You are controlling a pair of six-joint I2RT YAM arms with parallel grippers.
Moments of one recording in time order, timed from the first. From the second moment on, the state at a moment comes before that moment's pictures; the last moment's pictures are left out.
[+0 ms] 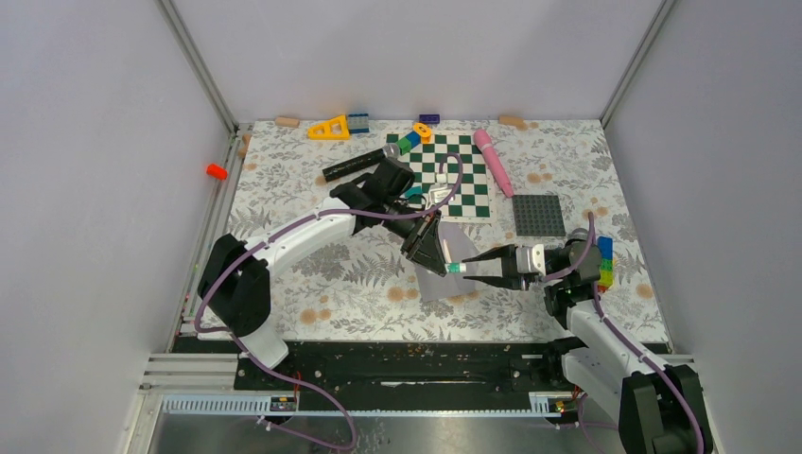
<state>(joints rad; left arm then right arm) -0.72 1.66 1.33 -0.51 1.18 0.00 0.20 0.91 0.27 0.98 -1.43 -0.09</state>
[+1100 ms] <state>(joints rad) -0.83 1.48 1.37 -0.65 0.59 0.21 0.22 1.40 0.50 1.17 -1.37 1.12</state>
